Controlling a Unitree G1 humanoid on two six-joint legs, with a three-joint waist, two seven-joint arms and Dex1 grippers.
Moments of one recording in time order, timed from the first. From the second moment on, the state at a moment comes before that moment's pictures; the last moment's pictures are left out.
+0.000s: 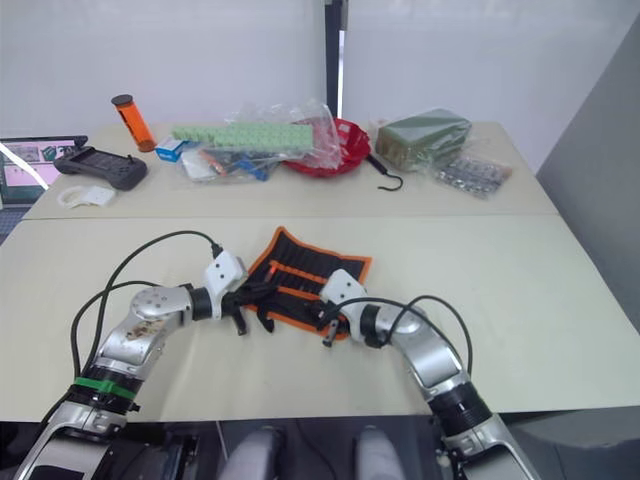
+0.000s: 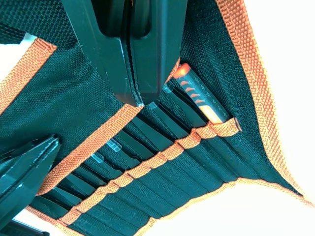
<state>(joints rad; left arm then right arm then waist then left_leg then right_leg) -0.39 0.53 -0.15 0.21 -0.20 0.20 -0.89 -0.35 -0.35 0.34 0.01 0.10 0.33 0.76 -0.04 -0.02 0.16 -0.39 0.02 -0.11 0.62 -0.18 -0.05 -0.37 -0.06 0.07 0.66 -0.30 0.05</state>
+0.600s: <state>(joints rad) -0.30 0.73 0.19 -0.07 -0.47 0.40 -0.98 -0.25 -0.42 -0.03 -0.32 0.45 0.69 0.72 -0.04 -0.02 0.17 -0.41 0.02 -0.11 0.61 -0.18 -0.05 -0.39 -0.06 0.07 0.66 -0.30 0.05</state>
